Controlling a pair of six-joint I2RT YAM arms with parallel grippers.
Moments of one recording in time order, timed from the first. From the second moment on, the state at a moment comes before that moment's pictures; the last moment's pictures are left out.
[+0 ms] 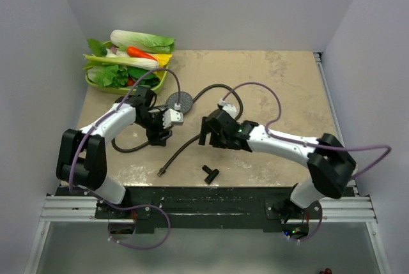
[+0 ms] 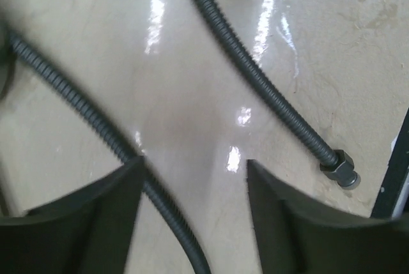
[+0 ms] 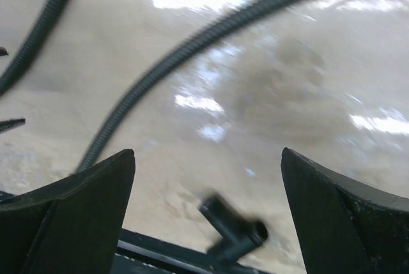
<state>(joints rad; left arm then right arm) -0.26 1.57 1.01 -0.80 0.56 1.07 0.91 1.49 0.96 -0.42 0.27 0.95</state>
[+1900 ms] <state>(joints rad) 0.17 1.19 1.13 -1.29 0.89 1.15 0.62 1.80 1.33 -0.78 0.24 0.68</state>
